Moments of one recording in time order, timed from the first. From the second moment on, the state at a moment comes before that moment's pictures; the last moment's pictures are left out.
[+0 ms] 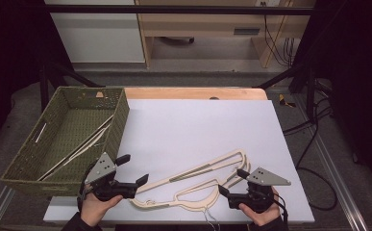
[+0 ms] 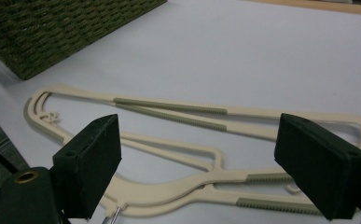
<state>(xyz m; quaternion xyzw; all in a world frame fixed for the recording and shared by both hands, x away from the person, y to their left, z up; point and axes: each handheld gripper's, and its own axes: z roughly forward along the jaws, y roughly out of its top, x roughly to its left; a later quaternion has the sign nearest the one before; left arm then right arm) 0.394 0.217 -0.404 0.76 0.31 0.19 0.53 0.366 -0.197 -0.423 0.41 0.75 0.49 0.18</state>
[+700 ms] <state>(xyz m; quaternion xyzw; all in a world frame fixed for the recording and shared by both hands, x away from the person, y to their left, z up) 0.397 0.215 -0.414 0.77 0.32 0.18 0.52 0.343 -0.174 -0.461 0.41 0.79 0.45 0.10</state>
